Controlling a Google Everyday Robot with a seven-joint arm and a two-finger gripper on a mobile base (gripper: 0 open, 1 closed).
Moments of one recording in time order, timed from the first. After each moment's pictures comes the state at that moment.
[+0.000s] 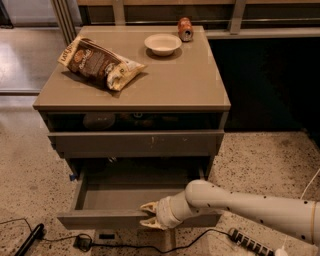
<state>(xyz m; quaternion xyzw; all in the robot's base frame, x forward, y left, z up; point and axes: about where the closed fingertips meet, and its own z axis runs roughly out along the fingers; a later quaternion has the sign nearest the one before) 0.434 0.052 0.439 -0.70 0.58 0.29 0.31</state>
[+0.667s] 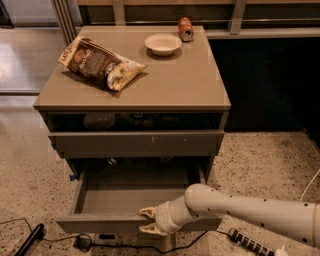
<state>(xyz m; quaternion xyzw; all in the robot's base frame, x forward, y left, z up) 0.417 0.053 0.435 -0.71 0.56 0.29 0.30</state>
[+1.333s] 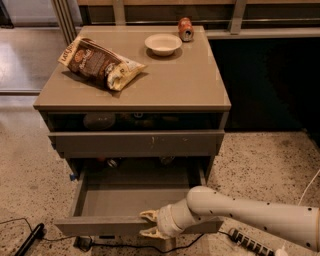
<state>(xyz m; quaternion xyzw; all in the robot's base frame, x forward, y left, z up) 0.401 0.047 0.433 -0.71 0.56 0.31 0.29</state>
